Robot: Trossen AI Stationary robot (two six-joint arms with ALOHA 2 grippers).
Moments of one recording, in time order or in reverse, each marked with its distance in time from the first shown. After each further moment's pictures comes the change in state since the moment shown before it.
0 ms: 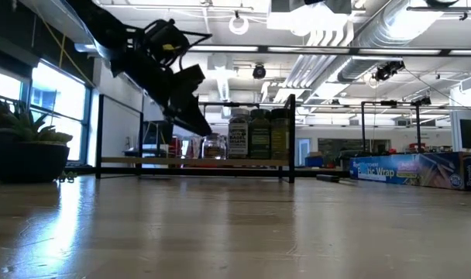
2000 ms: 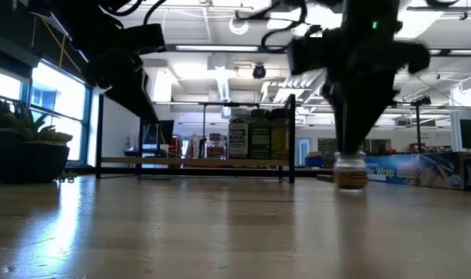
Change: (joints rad) left arm -0.561 -0.187 -0.006 -0.496 -0.450 -0.258; right arm -0.226 0.339 0.054 -0.378 -0.967 0.004
